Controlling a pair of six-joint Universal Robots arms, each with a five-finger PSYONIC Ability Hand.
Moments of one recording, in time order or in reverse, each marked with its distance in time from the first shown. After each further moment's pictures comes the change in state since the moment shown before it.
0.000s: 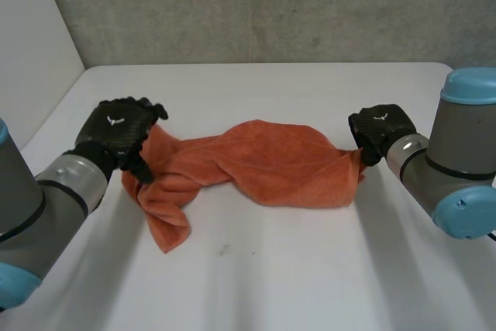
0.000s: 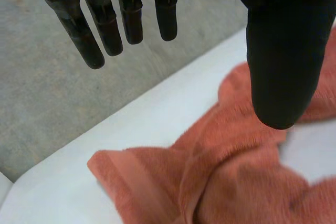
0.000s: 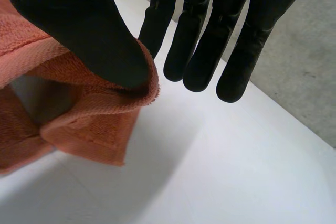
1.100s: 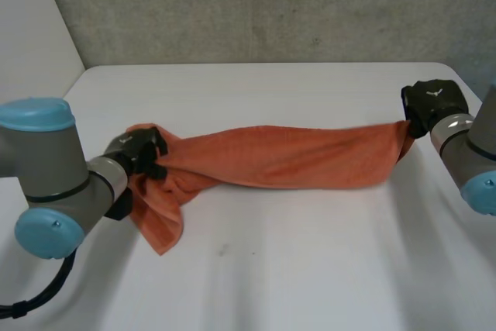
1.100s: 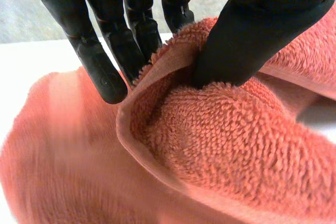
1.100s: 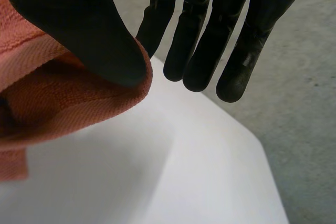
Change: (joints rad) left arm 0.027 -0.381 0.272 -0.106 -0.046 -0.419; right arm -0.169 0.021 -0.030 -0.143 0.021 -0.008; left_hand 0.775 0.834 0.822 0.835 0.783; right_hand 0.000 0.000 0.000 0.000 0.000
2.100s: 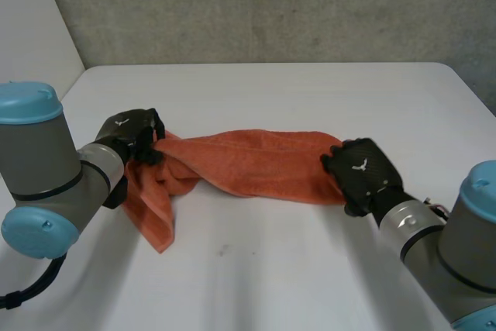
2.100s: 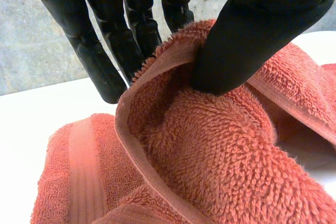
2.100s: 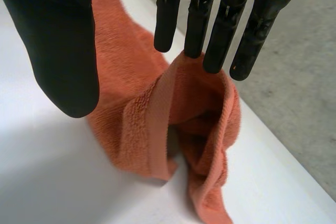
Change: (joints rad) left arm -0.032 0.107 -0.020 0.009 -0.031 0.084; right arm 0.207 -0.277 0.610 -0.284 -0.191 -0.147; left_hand 0.000 0.007 0.007 0.004 0.000; right_hand -0.484 -0.624 -0.635 -0.643 -0.628
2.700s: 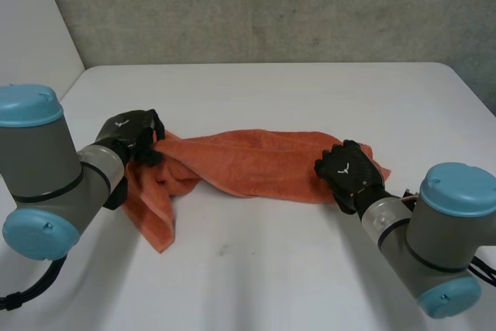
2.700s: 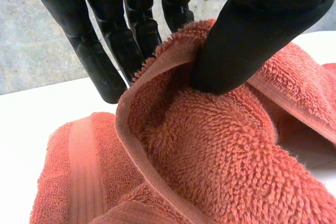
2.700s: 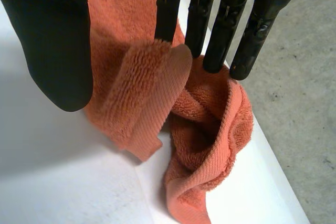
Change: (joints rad) left arm 0.002 -0.001 -0.011 0.015 0.000 -0.002; right arm 0.013 0.236 -0.134 -0.098 0.026 -0.249; left_hand 0.000 0.000 0.000 0.000 0.000; right_hand 0.002 0.002 0.004 0.002 0.008
